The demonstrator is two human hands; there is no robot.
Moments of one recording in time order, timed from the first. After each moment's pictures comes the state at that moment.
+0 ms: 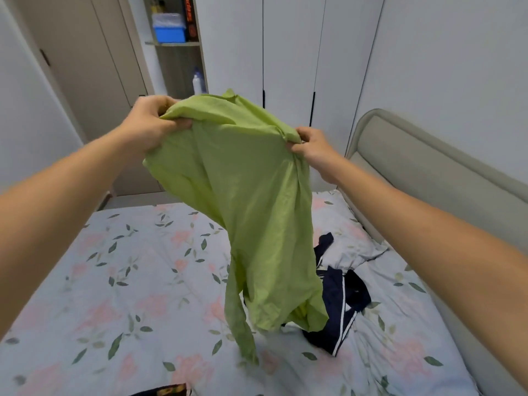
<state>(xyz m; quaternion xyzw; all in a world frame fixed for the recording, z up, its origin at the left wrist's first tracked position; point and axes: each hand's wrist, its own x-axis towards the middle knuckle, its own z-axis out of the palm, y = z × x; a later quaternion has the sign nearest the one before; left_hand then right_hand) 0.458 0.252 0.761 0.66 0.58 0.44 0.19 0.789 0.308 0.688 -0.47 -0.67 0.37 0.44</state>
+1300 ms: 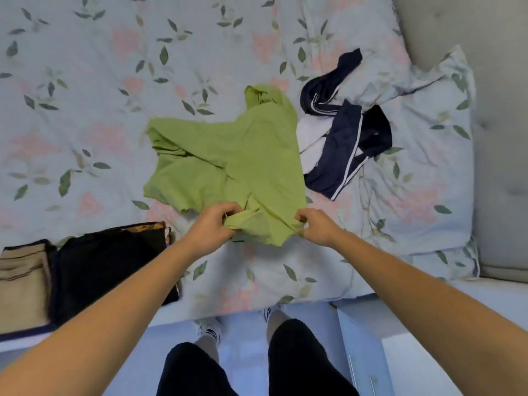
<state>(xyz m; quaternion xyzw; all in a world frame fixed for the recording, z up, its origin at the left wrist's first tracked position) 0.533 0.085 0.154 0.62 0.57 0.17 0.51 0.830 0.111 0.109 -0.60 -0.65 0.45 -0.06</state>
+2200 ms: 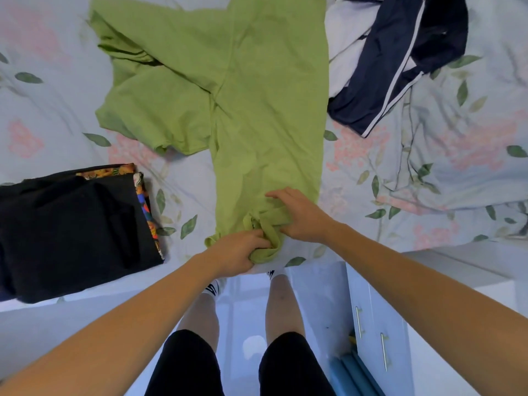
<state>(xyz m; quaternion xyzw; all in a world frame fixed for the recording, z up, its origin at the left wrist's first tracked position) 0.570 -0.023 -0.025 0.73 0.39 -0.08 0.56 0.799 0.029 -0.057 -0.49 -0.70 0.52 -0.04</state>
